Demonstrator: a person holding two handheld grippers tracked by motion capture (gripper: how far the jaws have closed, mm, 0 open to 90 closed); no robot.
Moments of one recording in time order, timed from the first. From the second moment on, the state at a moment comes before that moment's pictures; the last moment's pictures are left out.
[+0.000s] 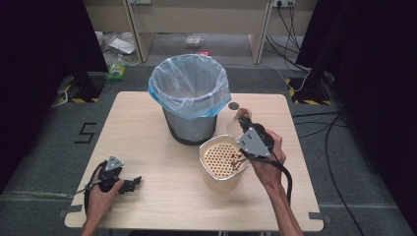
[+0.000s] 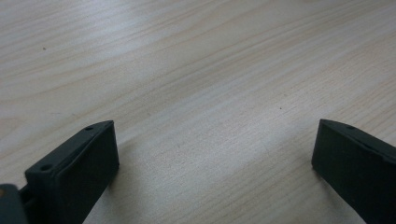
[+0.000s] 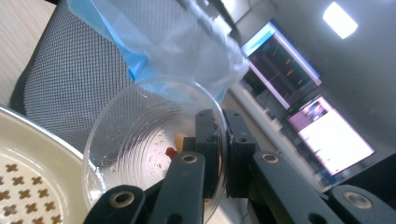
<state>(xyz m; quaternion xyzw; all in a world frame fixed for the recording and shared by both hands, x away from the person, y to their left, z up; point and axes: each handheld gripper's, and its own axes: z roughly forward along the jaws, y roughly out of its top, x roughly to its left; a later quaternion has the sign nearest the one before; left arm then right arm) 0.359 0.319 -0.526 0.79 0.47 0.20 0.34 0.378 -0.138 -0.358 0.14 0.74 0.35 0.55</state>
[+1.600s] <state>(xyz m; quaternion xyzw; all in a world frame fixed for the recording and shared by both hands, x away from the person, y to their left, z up) 0.359 0.319 -0.526 0.79 0.47 0.20 0.34 0.346 -0.096 -0.399 -0.09 0.62 0.20 0.76</state>
